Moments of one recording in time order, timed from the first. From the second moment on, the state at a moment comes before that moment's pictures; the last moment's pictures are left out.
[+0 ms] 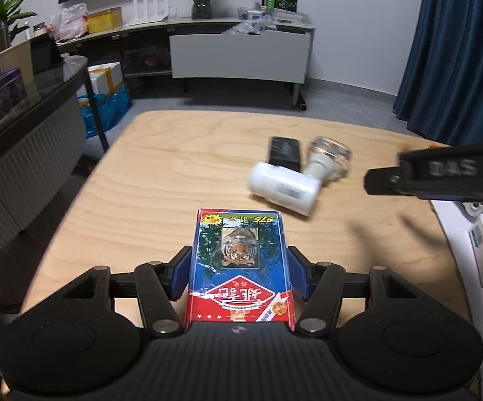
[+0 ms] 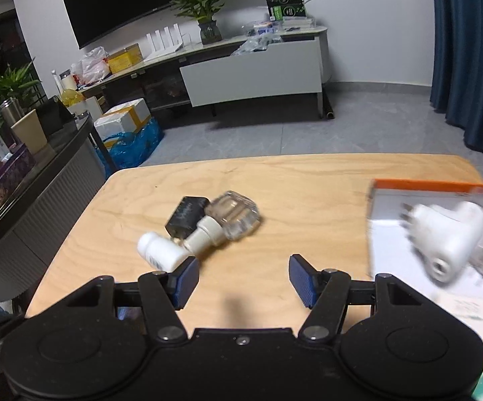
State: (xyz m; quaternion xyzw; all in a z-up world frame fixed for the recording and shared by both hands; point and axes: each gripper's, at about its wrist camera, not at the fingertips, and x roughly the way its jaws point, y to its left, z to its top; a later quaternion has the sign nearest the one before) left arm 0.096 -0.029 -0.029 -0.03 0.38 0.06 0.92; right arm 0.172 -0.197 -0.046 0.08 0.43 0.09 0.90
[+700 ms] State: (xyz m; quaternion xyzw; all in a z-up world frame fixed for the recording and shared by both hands) left arm 0.097 0.010 -0.025 -0.05 0.36 0.07 0.93; right arm 0.229 -0.160 -0.085 0.05 0.43 0.02 0.90
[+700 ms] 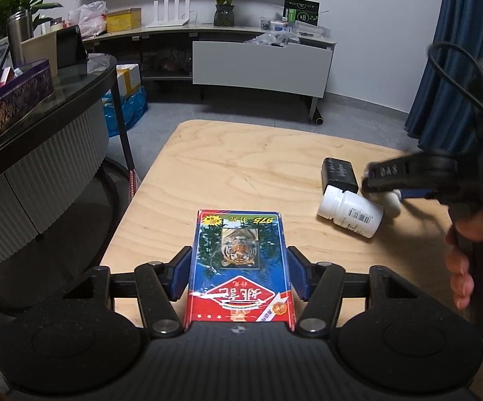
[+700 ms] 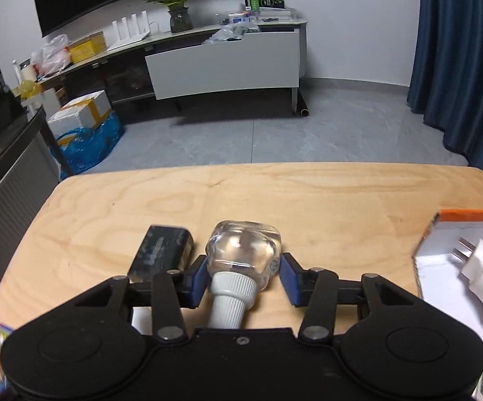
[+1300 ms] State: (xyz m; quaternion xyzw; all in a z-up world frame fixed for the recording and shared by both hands) left arm 0.035 -0.007 0.018 -0.05 0.34 0.05 0.94; right arm 0.080 -0.179 -0.002 0.04 0.39 0.08 0.92
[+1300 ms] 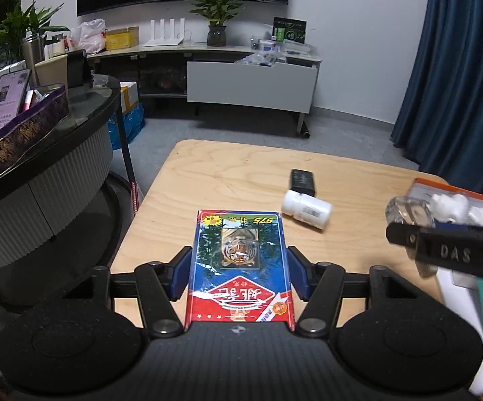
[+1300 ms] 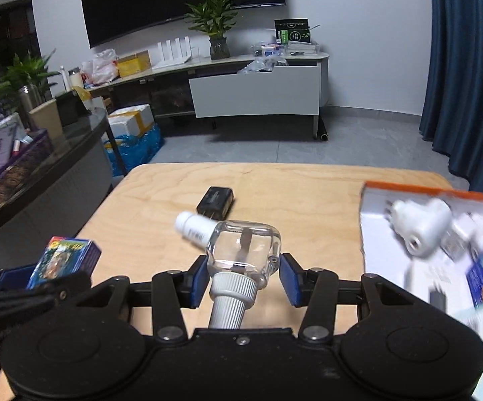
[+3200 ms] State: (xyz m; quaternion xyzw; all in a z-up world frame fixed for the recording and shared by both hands) left arm -0.025 -0.191 0.052 0.02 0.29 -0.14 0.95; right arm -0.081 -0.351 0.044 0.07 0.33 -0.06 0.94
